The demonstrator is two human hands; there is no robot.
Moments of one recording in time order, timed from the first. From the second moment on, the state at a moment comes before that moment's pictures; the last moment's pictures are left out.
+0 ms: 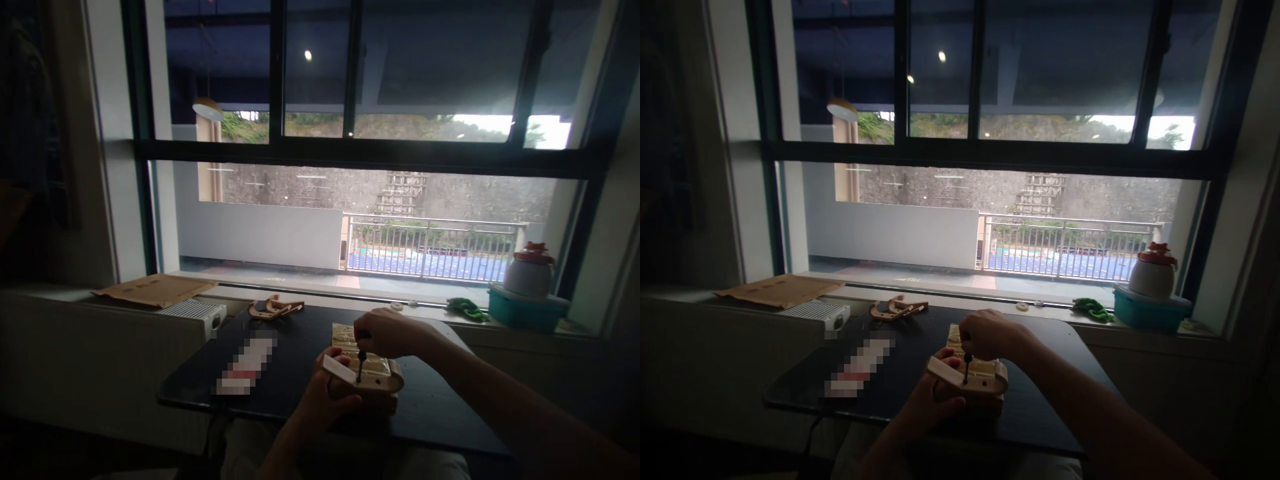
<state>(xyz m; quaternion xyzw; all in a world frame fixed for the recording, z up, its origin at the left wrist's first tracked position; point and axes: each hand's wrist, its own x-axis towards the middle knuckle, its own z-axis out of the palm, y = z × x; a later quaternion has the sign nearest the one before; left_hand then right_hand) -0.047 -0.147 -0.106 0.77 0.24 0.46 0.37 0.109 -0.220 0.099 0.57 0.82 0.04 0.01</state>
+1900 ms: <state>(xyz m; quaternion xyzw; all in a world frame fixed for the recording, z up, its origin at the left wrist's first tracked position) -0.045 -0.149 -0.108 0.76 0.23 0.48 0.37 0.105 -0.229 0.090 0.58 0.81 0.07 -0.04</state>
